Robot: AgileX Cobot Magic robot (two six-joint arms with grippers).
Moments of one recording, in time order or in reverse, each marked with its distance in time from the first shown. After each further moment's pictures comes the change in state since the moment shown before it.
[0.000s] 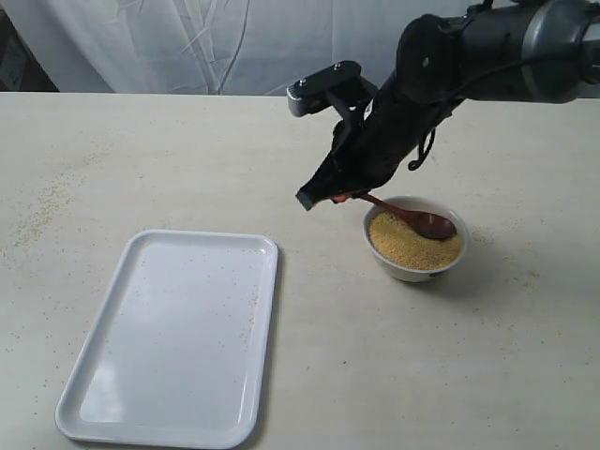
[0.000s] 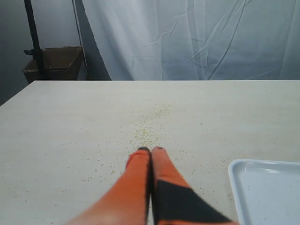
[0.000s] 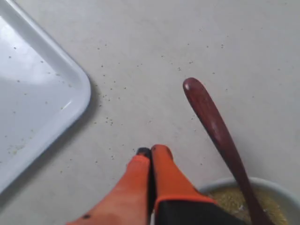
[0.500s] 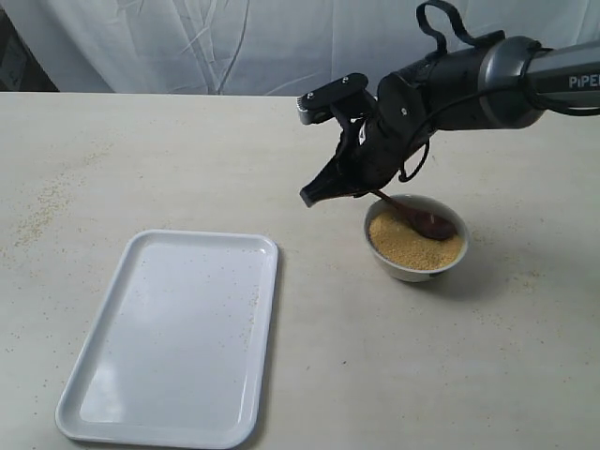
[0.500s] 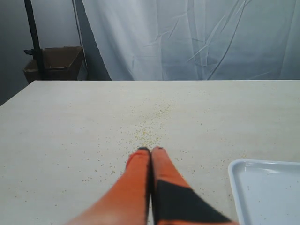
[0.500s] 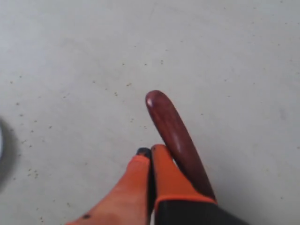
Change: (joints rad) left arm 0.000 0.000 0.000 0.000 0.000 0.000; right arm 0.001 0.101 0.000 -0.323 -0.182 0.369
